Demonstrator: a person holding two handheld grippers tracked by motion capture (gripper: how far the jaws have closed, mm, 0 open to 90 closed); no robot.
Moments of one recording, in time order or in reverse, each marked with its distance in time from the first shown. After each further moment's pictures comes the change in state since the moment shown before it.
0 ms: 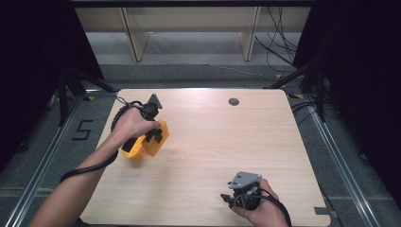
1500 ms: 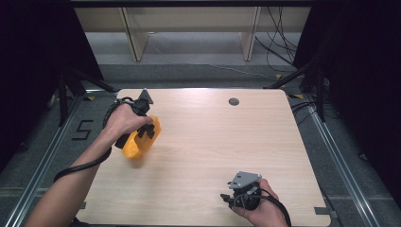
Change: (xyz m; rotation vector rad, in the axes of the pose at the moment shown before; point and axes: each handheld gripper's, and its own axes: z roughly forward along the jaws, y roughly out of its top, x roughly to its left) left arm 0.024 0.000 -0.011 -0.017 0.031 -0.054; right arm 0.000 0.000 0.000 0.008 0.008 -0.002
